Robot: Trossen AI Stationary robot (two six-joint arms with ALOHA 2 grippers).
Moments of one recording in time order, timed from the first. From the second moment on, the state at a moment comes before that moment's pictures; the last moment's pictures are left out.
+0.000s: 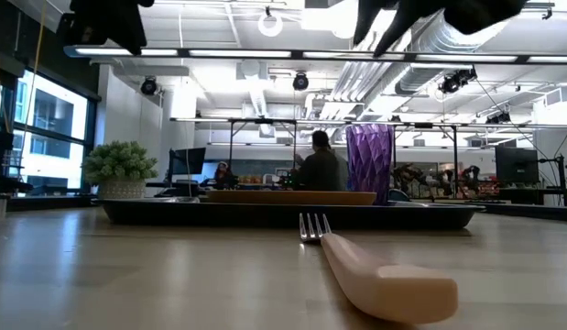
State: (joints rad) left arm -0.29 1.10 1.05 -0.95 -0.26 -1.11; right arm 0.45 1.76 1.52 -0.89 0.25 1.70
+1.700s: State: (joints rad) left arm -0.29 1.09 1.05 -0.98 -0.27 -1.15; right arm 0.45 2.16 1.52 -0.51 0.01 1.70
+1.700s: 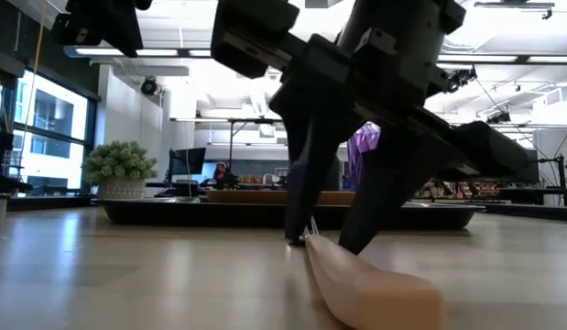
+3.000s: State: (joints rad) left arm -0.29 1.09 1.05 -0.98 -0.27 -1.11; right arm 0.43 2.23 1.68 -0.73 0.13 1.60
